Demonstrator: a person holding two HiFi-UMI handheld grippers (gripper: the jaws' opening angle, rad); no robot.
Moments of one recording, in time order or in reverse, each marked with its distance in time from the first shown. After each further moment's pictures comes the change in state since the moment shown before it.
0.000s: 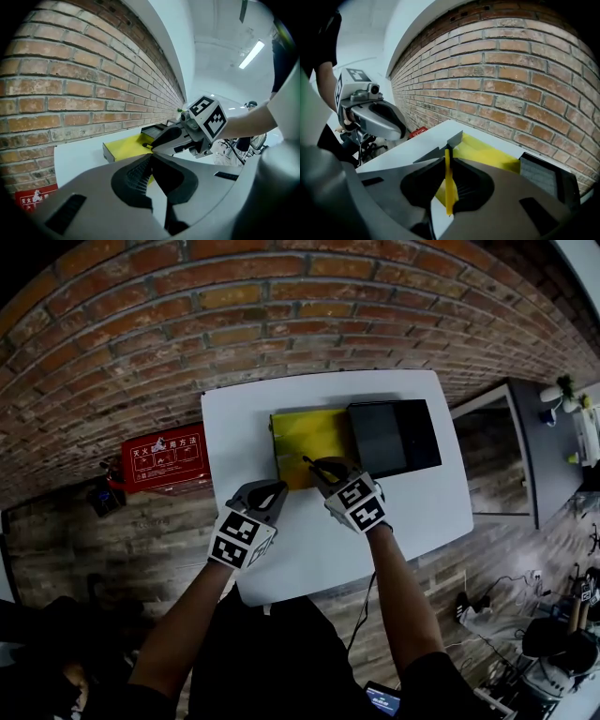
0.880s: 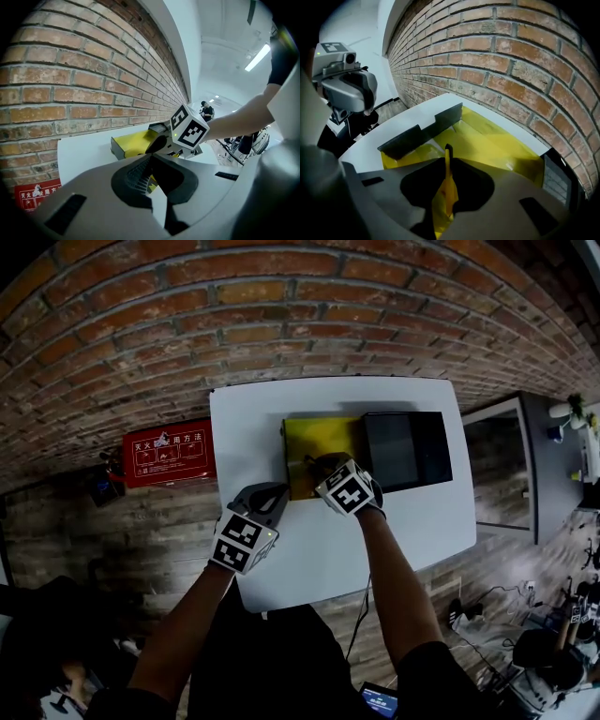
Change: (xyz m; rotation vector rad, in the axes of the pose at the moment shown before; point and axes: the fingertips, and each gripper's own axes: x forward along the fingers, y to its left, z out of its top) left arm 0.006 0.029 -0.013 -0.052 0.029 0.016; right arm 0.075 -0.024 -0.038 -0.076 0.286 0.027
